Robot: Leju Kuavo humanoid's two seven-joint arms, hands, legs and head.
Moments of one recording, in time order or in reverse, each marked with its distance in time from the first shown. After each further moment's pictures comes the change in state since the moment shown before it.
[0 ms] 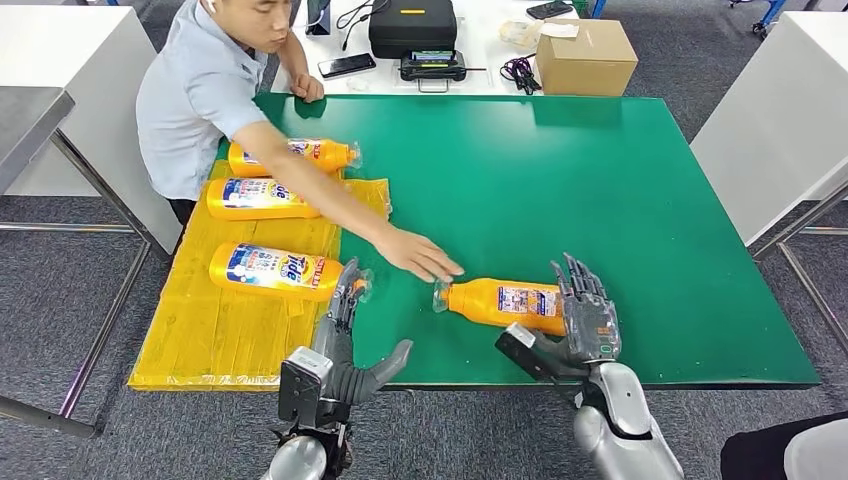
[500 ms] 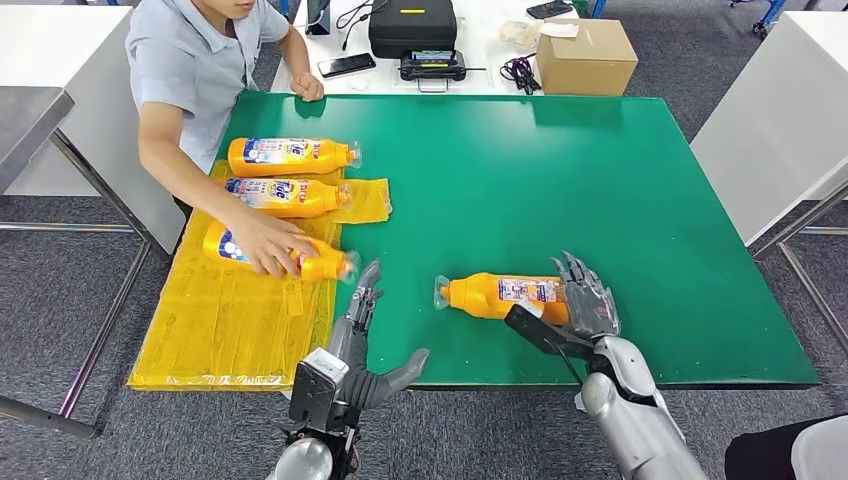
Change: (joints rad) left arm -0.018 0.003 -0.046 -0.013 -0.010 -0.050 0.038; right arm -0.173 -0.017 0.001 0.224 -0.099 0.142 -0.029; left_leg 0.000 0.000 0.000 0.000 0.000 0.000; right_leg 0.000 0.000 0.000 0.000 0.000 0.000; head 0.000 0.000
